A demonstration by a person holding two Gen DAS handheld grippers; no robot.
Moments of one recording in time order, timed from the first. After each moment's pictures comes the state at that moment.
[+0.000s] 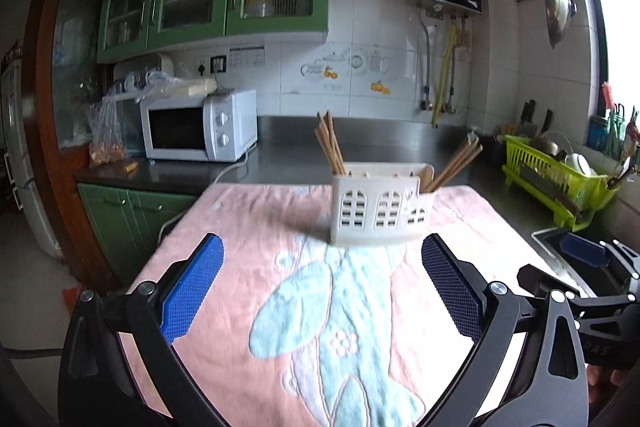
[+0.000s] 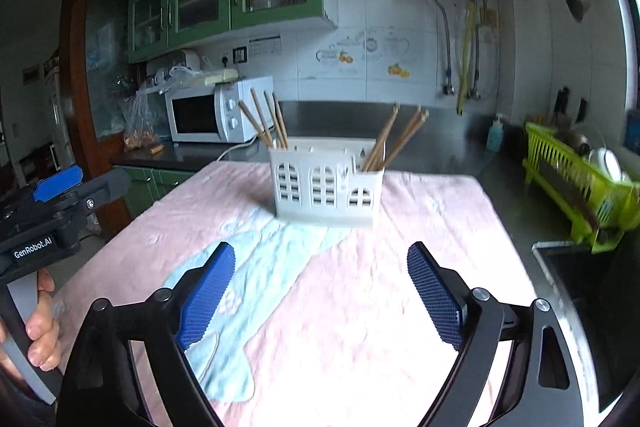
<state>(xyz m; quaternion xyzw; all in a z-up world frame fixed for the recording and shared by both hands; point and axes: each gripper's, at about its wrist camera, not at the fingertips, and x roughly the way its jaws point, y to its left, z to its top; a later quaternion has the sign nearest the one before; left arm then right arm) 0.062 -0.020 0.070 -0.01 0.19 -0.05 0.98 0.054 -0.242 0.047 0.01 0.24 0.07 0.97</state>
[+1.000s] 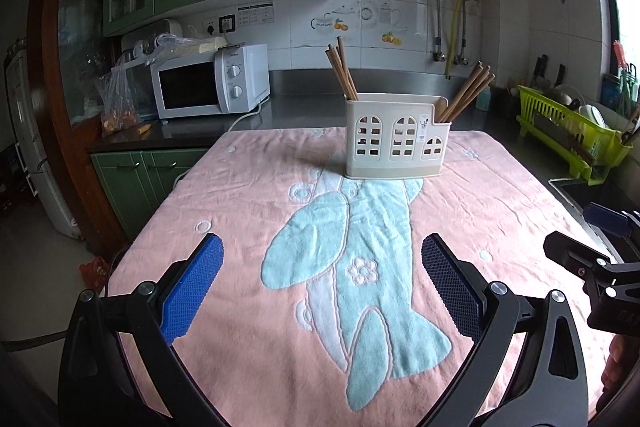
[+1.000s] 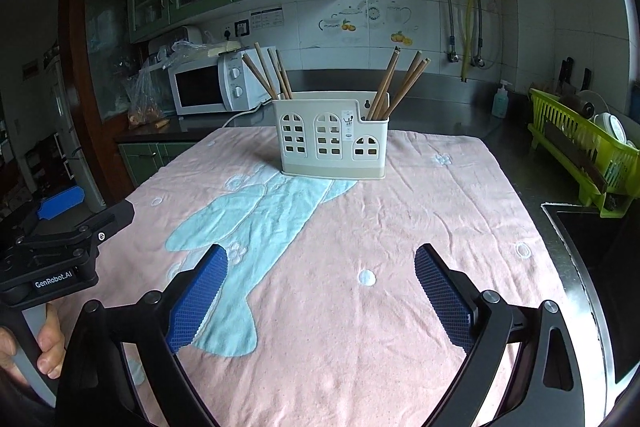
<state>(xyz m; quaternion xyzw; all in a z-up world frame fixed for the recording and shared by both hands) 0.043 -0.020 0.017 0.02 0.25 -0.03 0.97 0.038 -0.242 0.011 0.01 0.28 0.08 0.96</state>
